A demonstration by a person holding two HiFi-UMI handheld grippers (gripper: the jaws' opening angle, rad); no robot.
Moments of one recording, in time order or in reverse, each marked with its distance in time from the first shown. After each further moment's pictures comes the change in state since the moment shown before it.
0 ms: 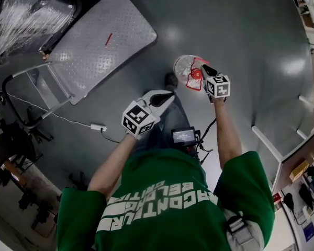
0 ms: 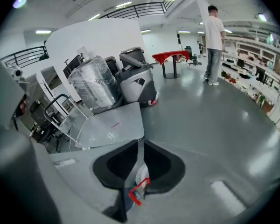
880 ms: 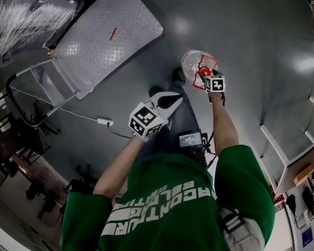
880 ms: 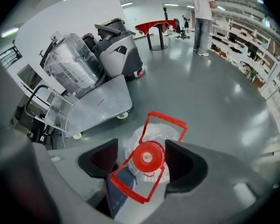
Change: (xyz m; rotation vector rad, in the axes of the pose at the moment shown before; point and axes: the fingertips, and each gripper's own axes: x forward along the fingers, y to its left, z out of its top) left arm 0.034 0.014 -0.022 -0.073 0.069 0.013; right arm 0.093 -0.040 -0.140 0.157 0.282 -0.089
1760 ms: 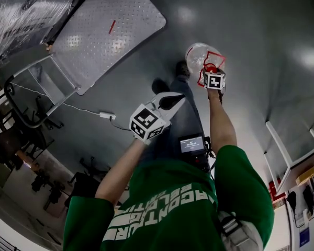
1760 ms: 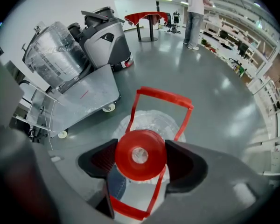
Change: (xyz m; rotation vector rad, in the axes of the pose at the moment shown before) left arm 0.017 0.021 -0.017 -0.081 0.026 0.023; right arm 0.047 -0.019 -0.039 0.072 0.083 -0.165
